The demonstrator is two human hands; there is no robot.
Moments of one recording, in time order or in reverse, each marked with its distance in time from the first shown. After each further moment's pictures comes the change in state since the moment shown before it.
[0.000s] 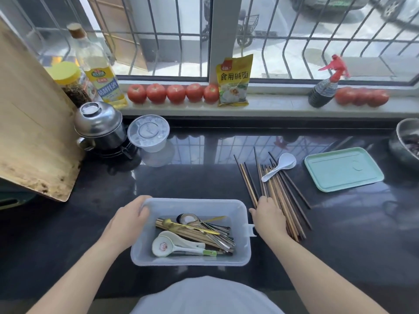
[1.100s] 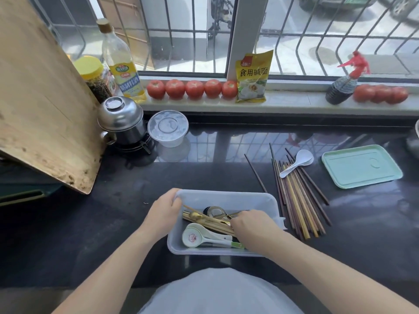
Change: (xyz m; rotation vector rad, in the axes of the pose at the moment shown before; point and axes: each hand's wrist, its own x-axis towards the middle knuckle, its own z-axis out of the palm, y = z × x) left_hand 0.009 0.004 0.016 -0.177 -0.032 0.117; right_hand -0.072 -0.104 -0.045 -0.542 -0.362 -0.714
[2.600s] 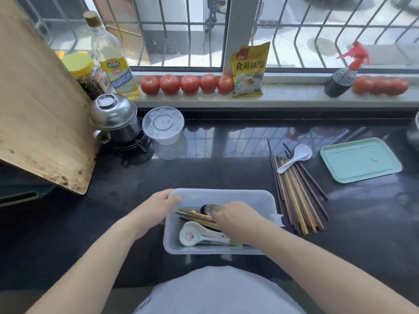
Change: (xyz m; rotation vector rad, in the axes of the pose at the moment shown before) left_hand 0.004 0.003 -0.026 -0.282 -0.345 -0.154; right_hand 0.020 -0.009 -0.016 0.058 0.106 -0.174
